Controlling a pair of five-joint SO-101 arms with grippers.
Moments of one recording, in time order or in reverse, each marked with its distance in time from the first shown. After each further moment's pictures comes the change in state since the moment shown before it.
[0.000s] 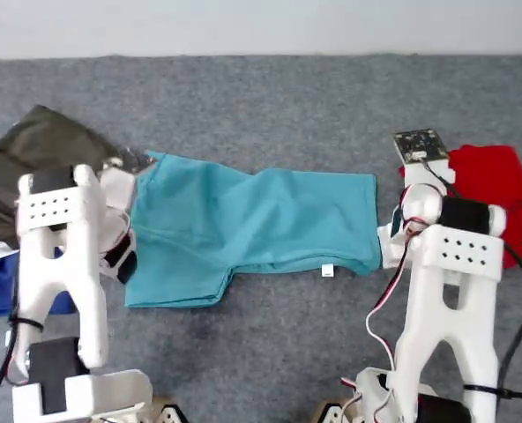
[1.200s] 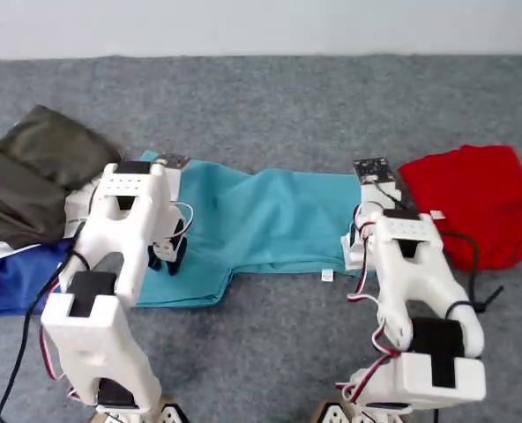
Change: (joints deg) left arm 12.8 27.2 -5.5 -14.6 25.4; right arm -7.2 26.9 9.7 -30.3 -5.1
